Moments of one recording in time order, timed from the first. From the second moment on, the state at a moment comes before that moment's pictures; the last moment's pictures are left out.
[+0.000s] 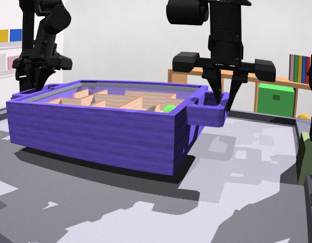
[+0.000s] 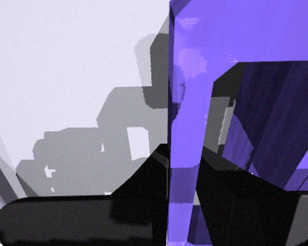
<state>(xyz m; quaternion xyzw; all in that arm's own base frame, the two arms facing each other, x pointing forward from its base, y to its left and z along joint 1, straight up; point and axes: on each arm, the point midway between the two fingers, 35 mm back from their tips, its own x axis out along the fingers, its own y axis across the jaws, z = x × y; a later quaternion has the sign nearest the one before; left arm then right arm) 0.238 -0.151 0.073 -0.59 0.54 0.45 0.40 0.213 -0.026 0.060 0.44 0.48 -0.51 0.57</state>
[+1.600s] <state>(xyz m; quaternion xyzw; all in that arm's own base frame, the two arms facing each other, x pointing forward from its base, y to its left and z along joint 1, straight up) 0.241 -0.150 0.082 -0.59 0.54 0.45 0.39 0.210 -0.026 0.051 0.45 0.47 -0.50 0.57</state>
